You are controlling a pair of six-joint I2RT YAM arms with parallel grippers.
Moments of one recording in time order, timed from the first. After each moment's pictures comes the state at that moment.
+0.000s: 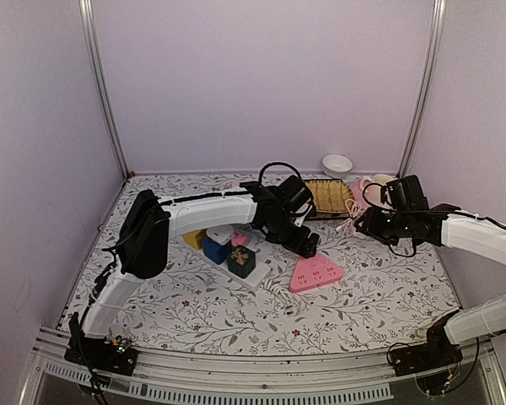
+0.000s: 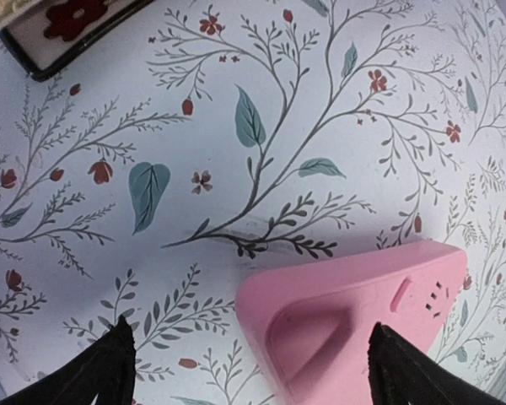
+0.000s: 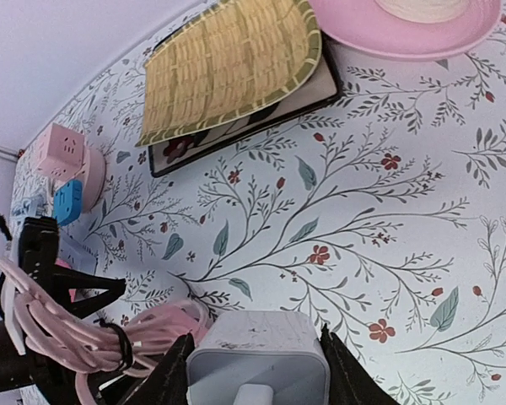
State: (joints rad) left arm -0.96 2.46 2.16 -0.75 0.08 -0.32; right arm 0.44 1.25 0.79 -0.30 0.04 0.70
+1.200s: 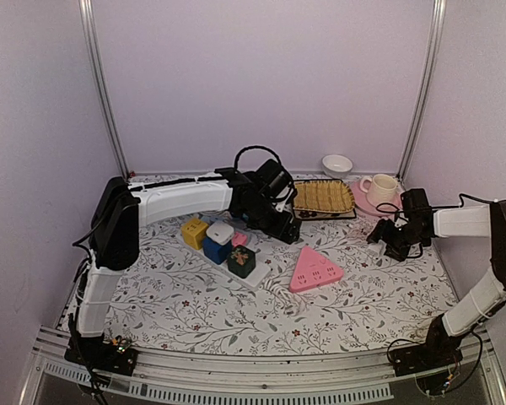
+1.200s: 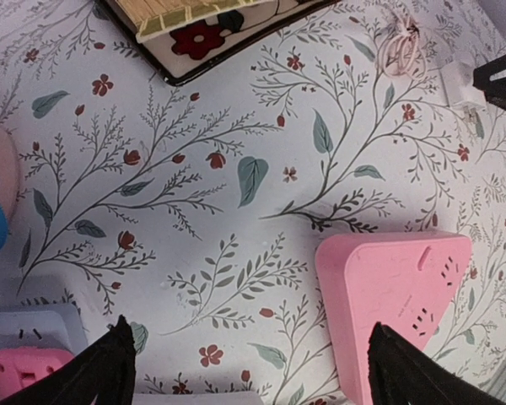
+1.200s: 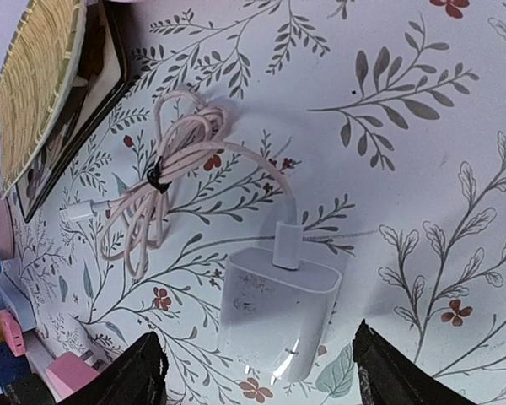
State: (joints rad) left arm -0.90 2.26 1.96 -0.70 0.01 -0.31; right arm 0.09 1.52 0.75 -0.24 -0.21 0.66
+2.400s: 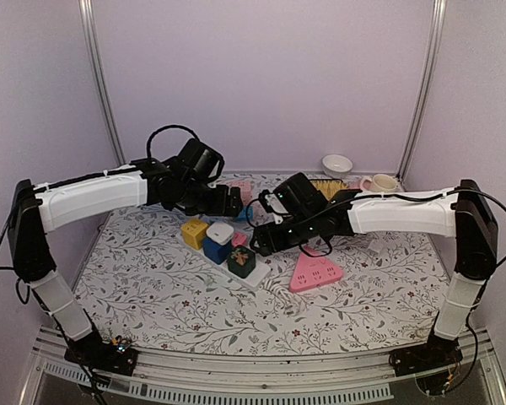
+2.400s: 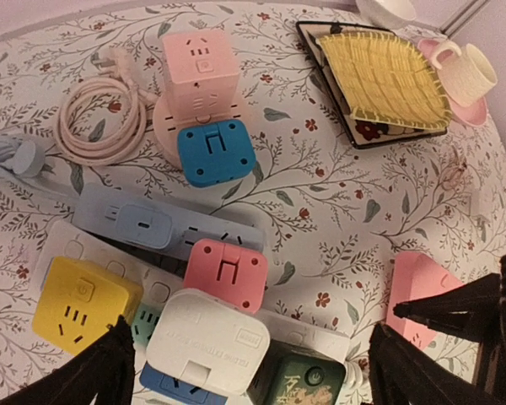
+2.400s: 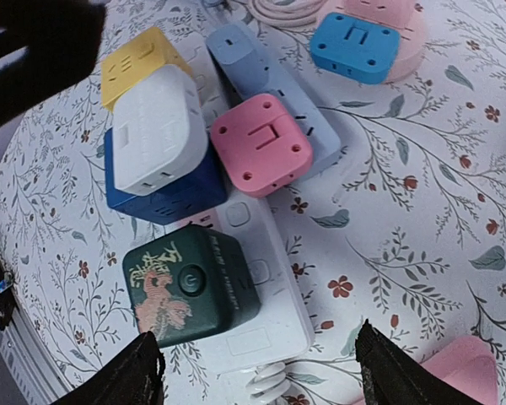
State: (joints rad) left arm -0.76 1.70 1.42 -0.55 -0.17 -0.52; right arm 0.92 1.82 1.34 -0.35 -0.01 0.42
